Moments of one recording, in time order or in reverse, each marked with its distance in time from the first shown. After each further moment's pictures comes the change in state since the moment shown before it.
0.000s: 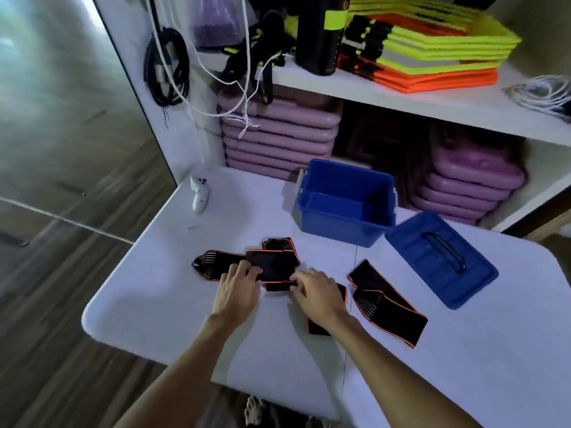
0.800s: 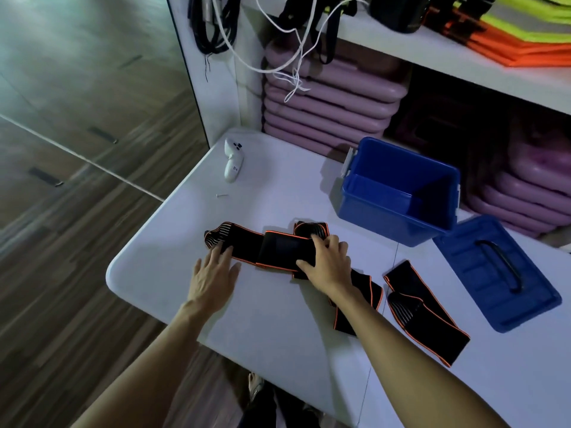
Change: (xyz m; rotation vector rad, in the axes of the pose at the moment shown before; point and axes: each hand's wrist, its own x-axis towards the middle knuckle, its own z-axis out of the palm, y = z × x) left_hand -0.029 -0.099 0.011 -0.019 -0.147 -0.360; right_hand 0.069 -0.019 0.039 -0.116 -0.073 0.147
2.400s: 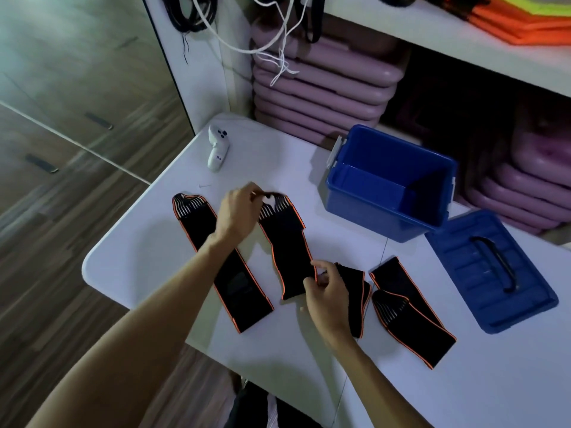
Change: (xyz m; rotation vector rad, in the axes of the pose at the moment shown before) left_hand 0.098 0.116 -0.049 -0.433 0.235 0.058; right_hand -0.073 0.023 -0.013 0.978 0.069 0.227
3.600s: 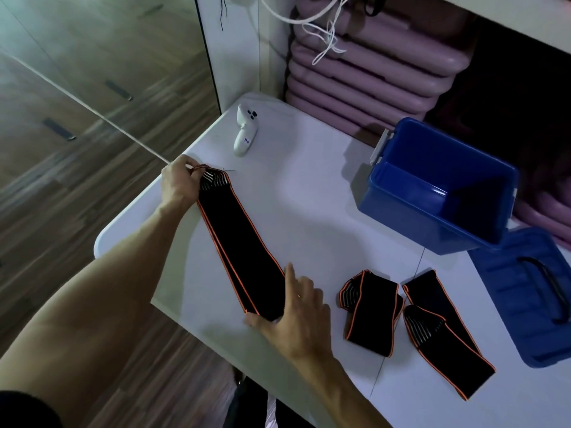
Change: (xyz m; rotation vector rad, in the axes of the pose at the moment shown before) left_hand 0.043 -0.138 -0.073 -0.061 0.269 -0.491; right_hand -0.017 0.019 0.074 -0.979 -0.249 -0.275
